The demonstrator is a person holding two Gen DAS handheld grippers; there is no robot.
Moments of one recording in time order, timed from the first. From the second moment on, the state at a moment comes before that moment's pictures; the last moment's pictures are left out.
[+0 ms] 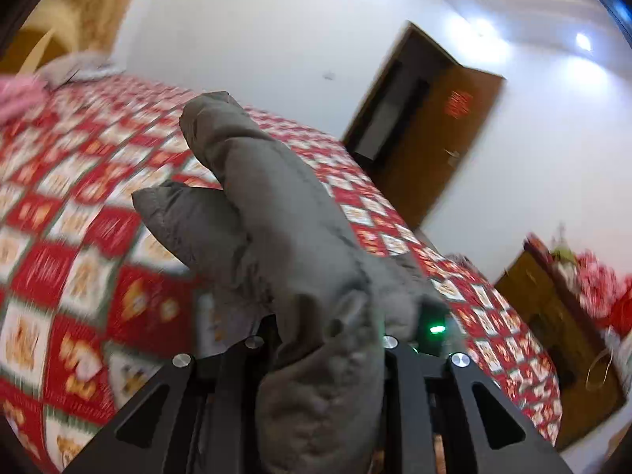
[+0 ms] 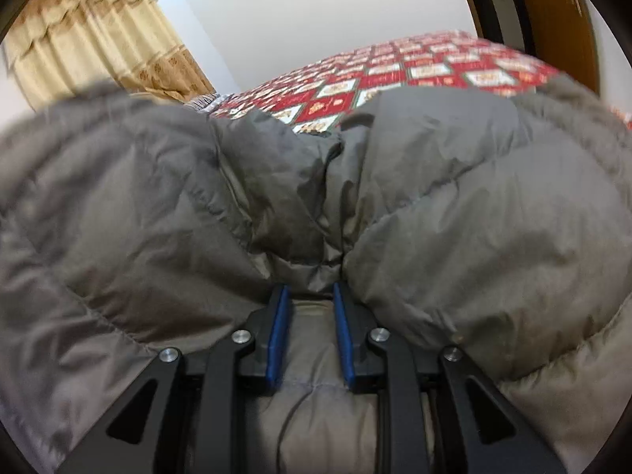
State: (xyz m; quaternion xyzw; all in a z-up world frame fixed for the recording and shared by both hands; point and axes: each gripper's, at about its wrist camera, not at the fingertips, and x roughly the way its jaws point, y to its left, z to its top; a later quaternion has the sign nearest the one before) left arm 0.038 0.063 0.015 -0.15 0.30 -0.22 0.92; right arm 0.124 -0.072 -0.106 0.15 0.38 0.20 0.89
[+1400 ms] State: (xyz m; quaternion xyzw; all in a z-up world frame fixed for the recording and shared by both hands) left arm 0.030 -0.208 -0.097 0.27 0.27 -0.25 0.89; right arm 0.007 -0.324 -0.042 0.25 0.29 0.03 0.92
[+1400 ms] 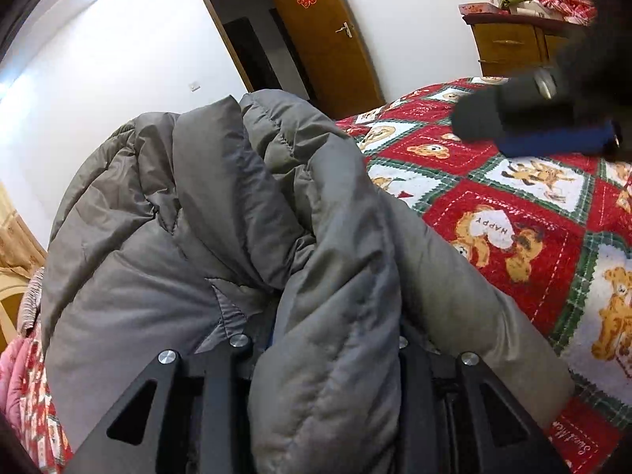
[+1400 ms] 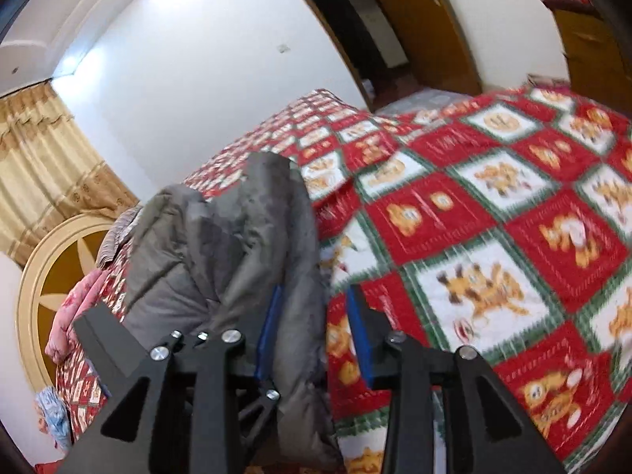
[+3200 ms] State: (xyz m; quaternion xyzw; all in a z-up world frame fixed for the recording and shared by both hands) left arm 0.163 -0.035 0.002 0.05 0.35 -0.16 0.92; right arm 0.068 -0.292 -0.002 0.14 0.32 0.14 0.93
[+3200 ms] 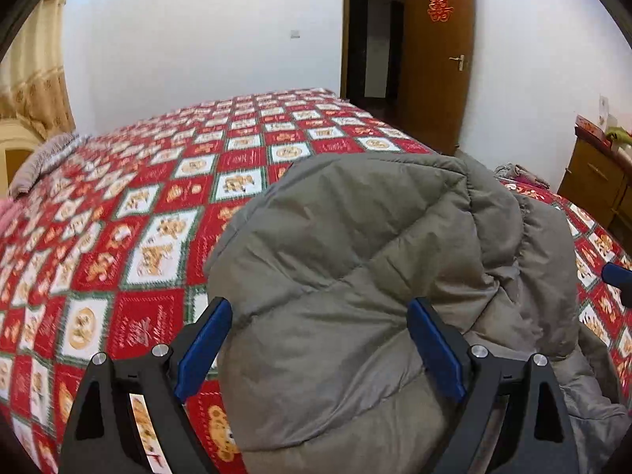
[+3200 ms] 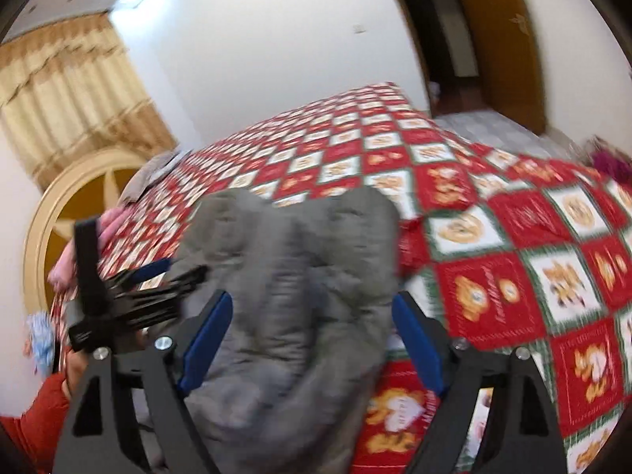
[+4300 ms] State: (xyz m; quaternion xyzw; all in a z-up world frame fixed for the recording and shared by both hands) left arm 0.179 -0.045 -0.043 0.06 0.37 -0.13 0.92; right arm 0.131 -0.277 -0.066 0.11 0.41 -0.01 0.90
